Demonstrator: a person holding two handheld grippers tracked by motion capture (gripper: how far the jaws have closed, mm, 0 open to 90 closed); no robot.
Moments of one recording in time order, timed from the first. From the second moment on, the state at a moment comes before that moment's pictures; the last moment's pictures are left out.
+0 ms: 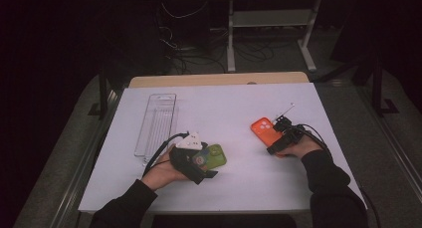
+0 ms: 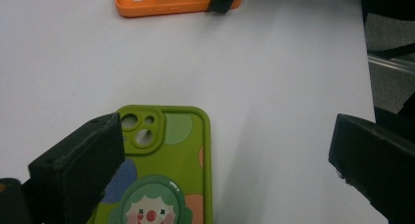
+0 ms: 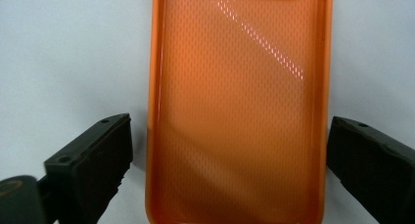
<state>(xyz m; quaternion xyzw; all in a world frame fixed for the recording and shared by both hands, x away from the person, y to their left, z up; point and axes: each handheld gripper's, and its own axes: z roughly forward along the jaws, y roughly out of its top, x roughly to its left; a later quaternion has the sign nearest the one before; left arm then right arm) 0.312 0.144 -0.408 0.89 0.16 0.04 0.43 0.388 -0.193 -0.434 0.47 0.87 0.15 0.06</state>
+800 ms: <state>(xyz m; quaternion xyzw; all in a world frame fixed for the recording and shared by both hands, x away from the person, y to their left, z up) 0.312 0.144 -0.409 0.89 0.16 0.03 0.43 0.385 -0.192 -0.432 0.47 0.87 0.14 0.06</state>
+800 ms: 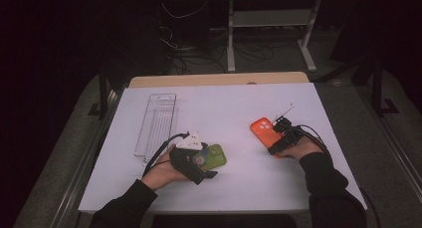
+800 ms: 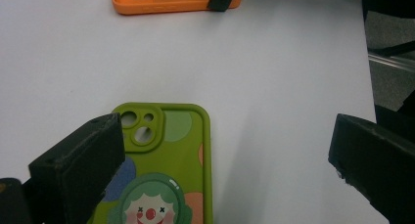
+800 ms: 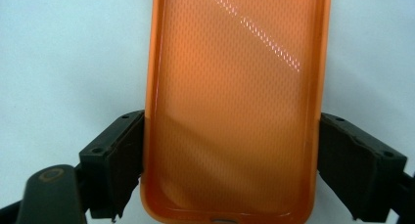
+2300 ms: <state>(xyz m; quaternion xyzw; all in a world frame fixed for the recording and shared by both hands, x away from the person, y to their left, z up) 0.336 0.147 -0.377 0.89 0.16 0.03 0.44 0.396 -0.203 -0.377 0.40 0.89 0.22 0.05</state>
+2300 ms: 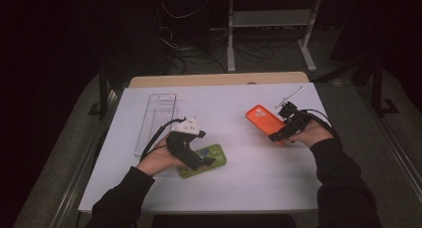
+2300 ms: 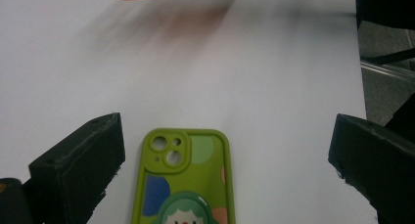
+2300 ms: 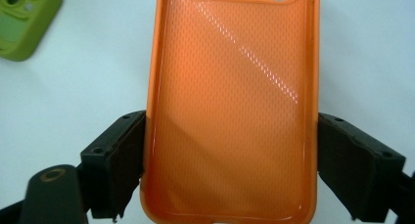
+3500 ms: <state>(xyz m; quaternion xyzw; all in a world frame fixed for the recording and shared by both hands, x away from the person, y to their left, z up) 0.351 0.146 -0.355 0.90 0.11 0.04 0.43 0.371 -0.154 -0.372 0.21 0.95 0.24 0.04</state>
